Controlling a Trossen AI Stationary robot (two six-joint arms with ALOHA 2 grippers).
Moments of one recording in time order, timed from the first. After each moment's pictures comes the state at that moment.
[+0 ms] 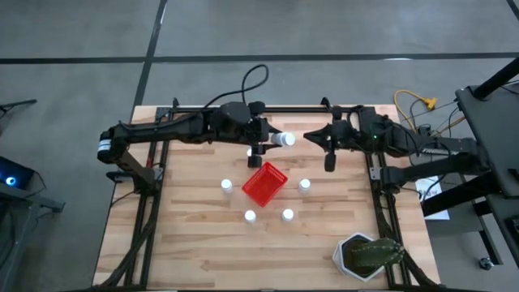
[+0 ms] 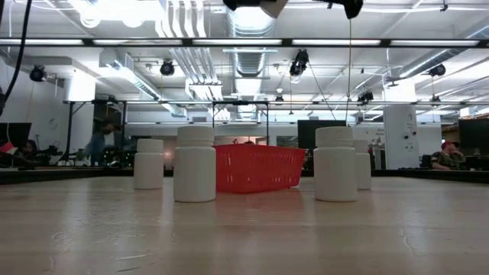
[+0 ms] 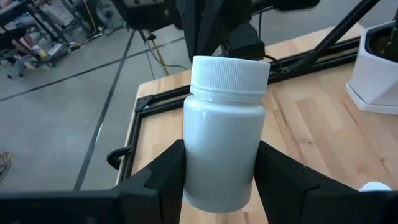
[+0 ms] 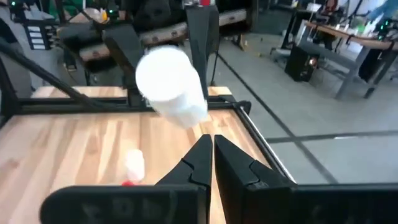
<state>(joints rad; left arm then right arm) 0.13 1.56 1.61 -0.43 -0.01 0.35 -0.11 0.96 0.97 -0.22 0.11 -0.04</state>
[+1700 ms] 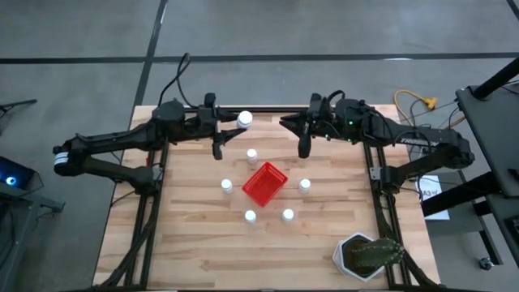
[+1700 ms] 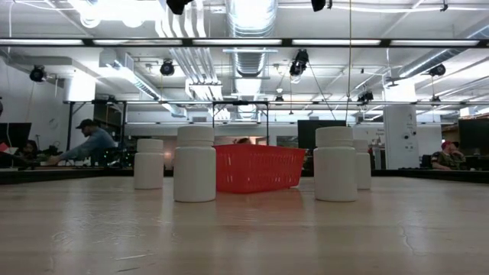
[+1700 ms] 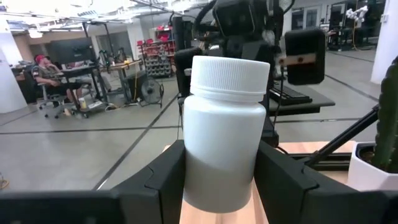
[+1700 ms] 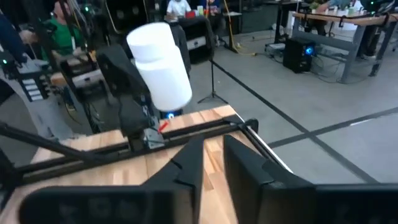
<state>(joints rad) 0.24 1.06 1.00 0.12 0.07 0.11 -0.14 1.26 1.26 -0.15 0.12 0.14</state>
